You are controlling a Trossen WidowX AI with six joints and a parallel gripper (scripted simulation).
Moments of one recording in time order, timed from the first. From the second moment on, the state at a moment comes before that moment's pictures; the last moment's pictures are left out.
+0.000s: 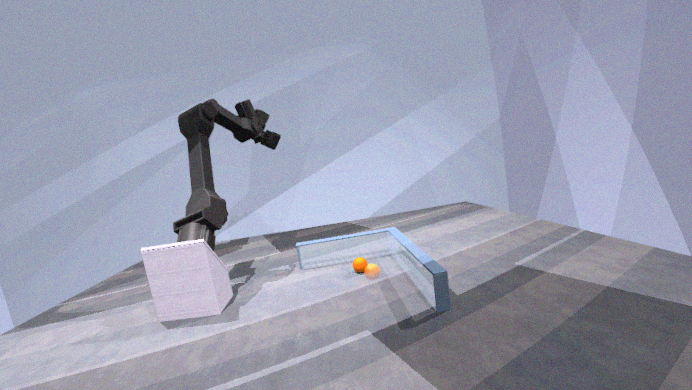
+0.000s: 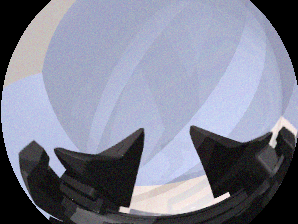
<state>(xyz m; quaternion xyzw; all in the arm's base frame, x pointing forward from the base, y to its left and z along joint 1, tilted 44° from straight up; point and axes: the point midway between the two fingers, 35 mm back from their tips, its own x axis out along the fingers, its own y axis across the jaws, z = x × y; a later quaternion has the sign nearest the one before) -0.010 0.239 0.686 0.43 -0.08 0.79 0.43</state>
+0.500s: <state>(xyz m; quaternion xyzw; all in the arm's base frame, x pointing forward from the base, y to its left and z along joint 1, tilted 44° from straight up) 0.136 0.345 0.552 0.17 -0.08 0.68 0.71</state>
